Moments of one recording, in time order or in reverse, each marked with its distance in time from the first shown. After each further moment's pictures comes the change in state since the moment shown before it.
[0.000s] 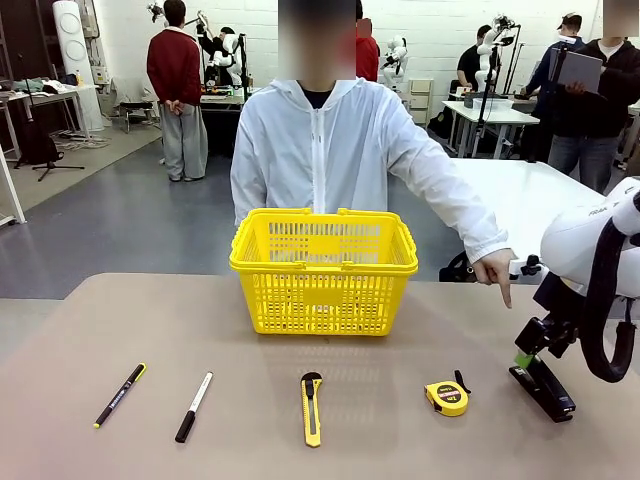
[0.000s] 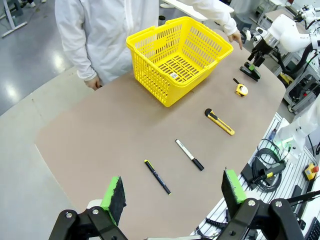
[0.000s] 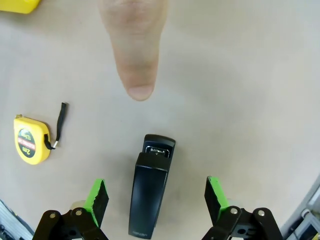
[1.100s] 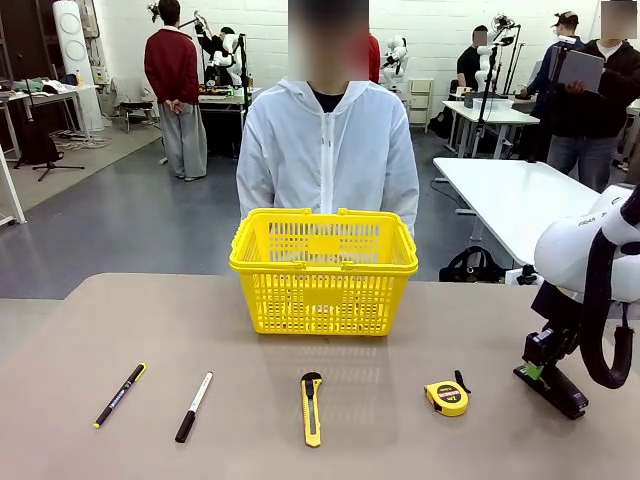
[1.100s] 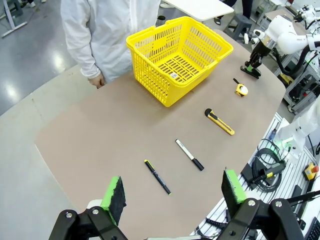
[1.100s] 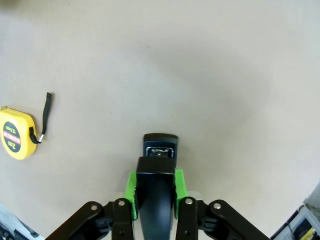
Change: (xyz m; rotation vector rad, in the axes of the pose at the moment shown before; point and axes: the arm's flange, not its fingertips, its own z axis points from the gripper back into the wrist) left arm 0.000 0.000 0.000 0.000 0.000 0.000; right arm 0.000 -0.003 -0.013 -0.017 0.064 0.017
